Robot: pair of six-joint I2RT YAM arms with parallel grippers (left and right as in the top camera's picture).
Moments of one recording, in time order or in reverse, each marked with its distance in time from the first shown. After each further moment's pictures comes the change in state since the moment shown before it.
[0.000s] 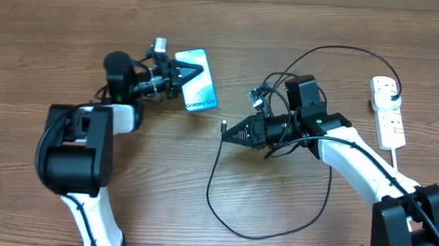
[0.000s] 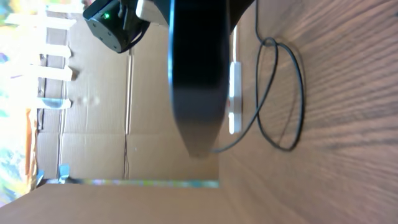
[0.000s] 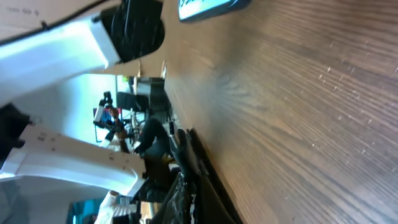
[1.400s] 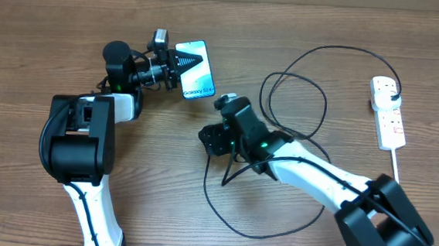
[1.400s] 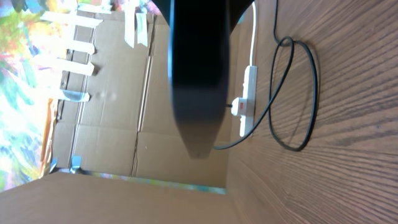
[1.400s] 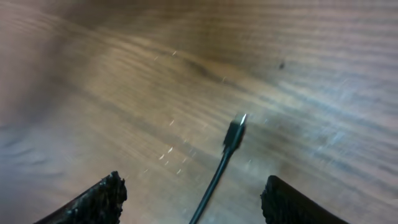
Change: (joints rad) left arm 0.028 0.091 0.132 0.024 0.052 -0.149; right arm 0.365 0.098 -0.001 0.198 1.051 -0.034
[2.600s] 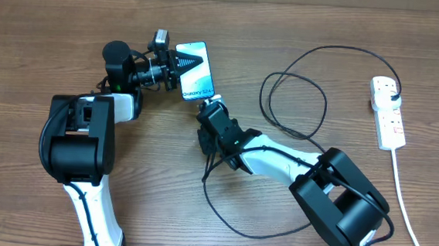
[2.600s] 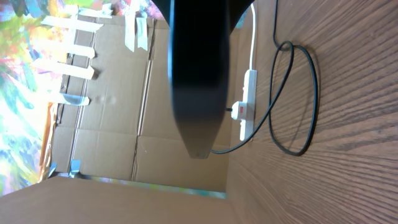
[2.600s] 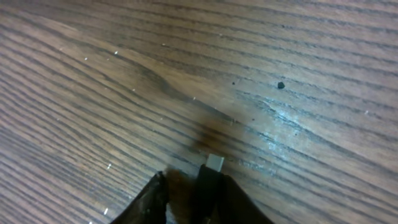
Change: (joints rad) left arm 0.000 0.000 0.000 0.000 0.019 0.000; right arm 0.072 0.237 0.124 0.018 0.208 -0.044
